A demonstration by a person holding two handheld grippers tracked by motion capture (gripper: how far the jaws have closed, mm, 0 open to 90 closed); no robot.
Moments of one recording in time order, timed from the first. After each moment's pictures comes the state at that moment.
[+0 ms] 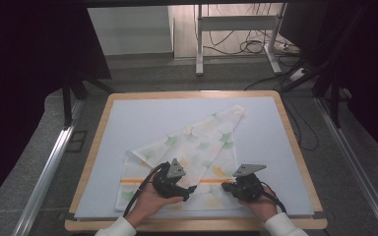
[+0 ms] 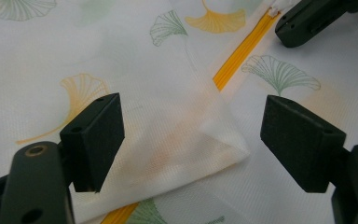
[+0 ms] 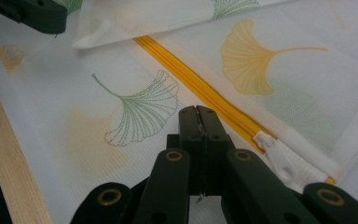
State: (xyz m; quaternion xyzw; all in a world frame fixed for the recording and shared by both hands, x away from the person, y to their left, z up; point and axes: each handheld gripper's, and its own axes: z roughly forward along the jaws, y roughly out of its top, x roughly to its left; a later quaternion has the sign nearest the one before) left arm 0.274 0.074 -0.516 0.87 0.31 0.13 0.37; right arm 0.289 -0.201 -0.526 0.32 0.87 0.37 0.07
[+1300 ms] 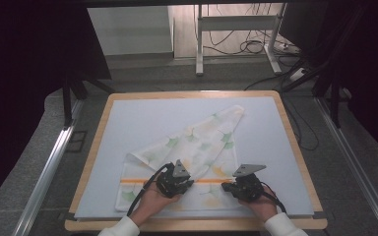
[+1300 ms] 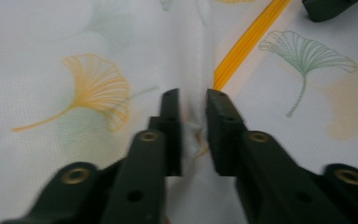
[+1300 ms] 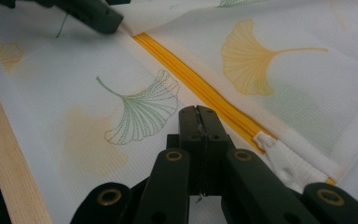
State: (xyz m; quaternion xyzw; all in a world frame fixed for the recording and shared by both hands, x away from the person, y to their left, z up) left arm 0.283 0.068 -0.530 0.88 0.32 0.12 0.35; right arm 0.288 -0.200 -0.526 0.32 0.87 0.36 0.07
